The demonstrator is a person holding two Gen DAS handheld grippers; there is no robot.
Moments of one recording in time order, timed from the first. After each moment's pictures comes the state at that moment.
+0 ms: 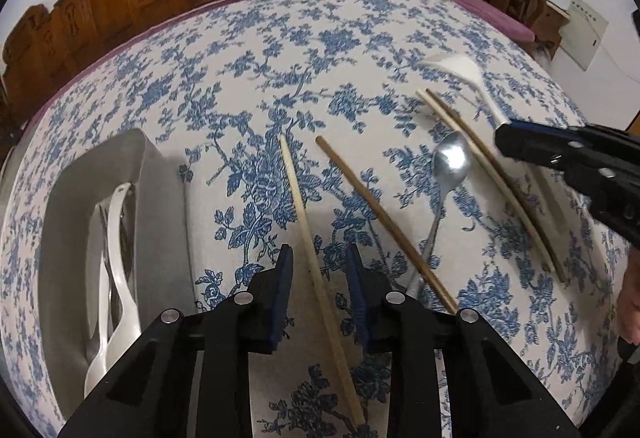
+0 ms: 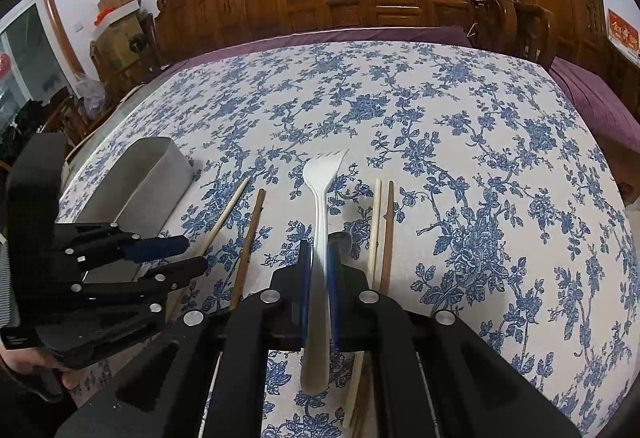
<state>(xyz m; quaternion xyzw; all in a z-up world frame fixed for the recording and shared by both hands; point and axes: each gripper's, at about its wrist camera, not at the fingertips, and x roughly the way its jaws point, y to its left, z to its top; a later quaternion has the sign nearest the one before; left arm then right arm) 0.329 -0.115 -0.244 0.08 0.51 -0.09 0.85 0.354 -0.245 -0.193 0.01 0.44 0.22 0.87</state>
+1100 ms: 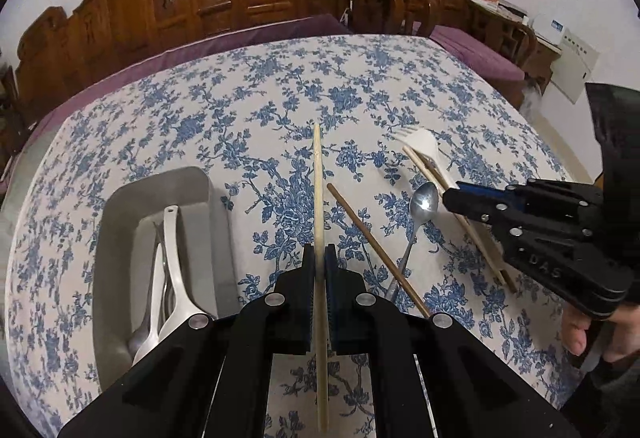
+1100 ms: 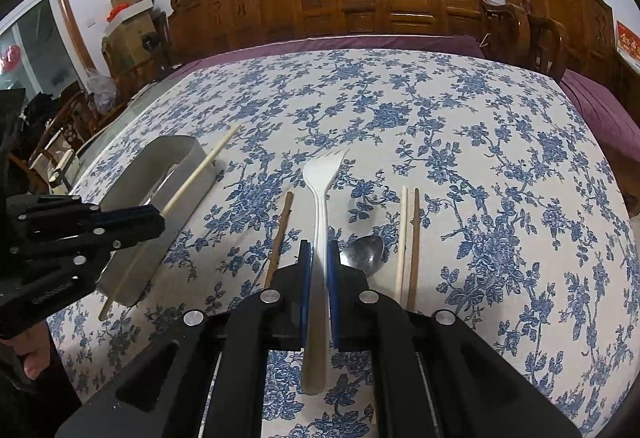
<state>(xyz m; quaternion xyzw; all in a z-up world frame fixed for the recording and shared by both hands) 0.300 -0.095 -0.177 0.05 0.45 -0.09 0.89 0.345 -0.230 -0.185 0.00 0.43 0.24 0.87</state>
